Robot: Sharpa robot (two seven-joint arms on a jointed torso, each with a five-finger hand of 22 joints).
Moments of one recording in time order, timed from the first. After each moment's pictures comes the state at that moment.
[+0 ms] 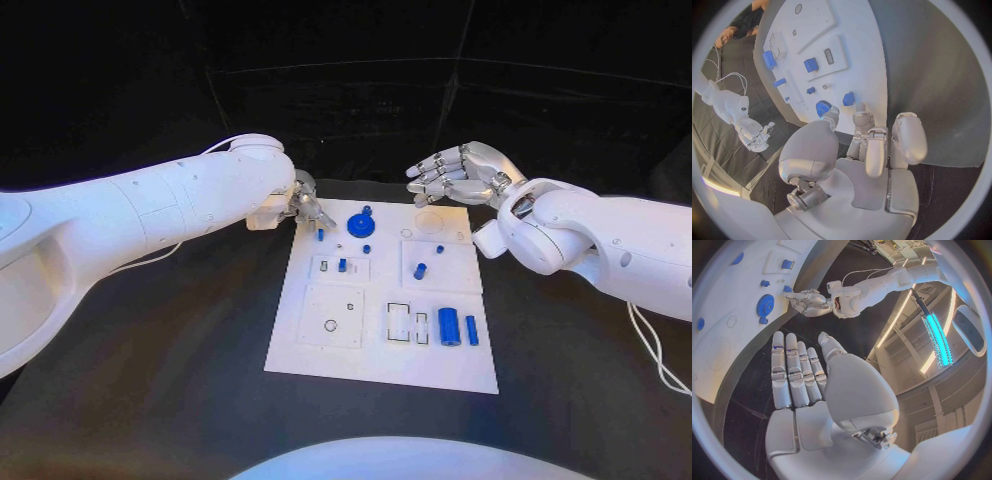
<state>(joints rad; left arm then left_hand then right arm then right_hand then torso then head) 1.40 -0.41 -0.19 0.92 -1.06 0.30 -0.44 0.94 0.04 0.07 0.14 0.05 0.83 0.09 0.68 0.37 1.18 0.02 1.09 0.95 1.47 -0.04 1.57 1.31 0.08 1.40 0.06 1.33 1.20 1.29 -0.78 -0.09 1.42 -0.57 -0.30 0.26 1.44 0.01 0.01 0.03 0.29 0.82 0.21 0.24 0.07 0.94 0.16 0.39 0.09 1.15 0.10 0.15 0.27 0.17 1.07 0.20 0.25 0.11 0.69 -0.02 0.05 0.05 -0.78</state>
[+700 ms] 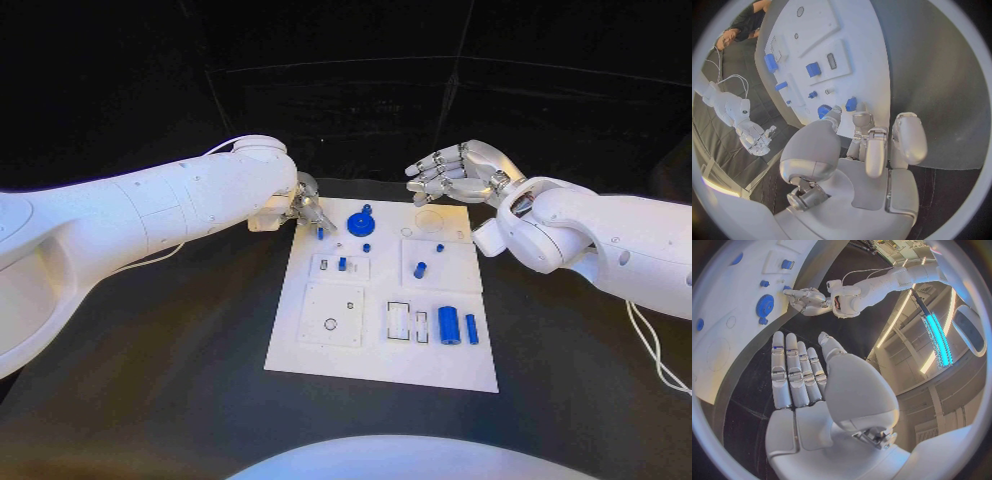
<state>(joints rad) 1.40 -0.41 -0.19 0.93 -1.06 0.32 -0.44 0.98 0.06 0.06 0.12 0.05 0.83 0.09 0.69 0.39 1.19 0.01 1.09 0.95 1.47 -0.04 1.57 1.31 0.08 1.40 0.06 1.33 1.20 1.29 -0.78 -0.09 1.42 -0.57 -0.30 0.26 1.44 0.01 0.01 0.03 0.29 0.82 0.21 0.24 0.07 0.94 0.16 0.39 0.09 1.15 0.10 0.15 0.27 0.17 1.07 0.20 0.25 0.11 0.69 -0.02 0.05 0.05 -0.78</state>
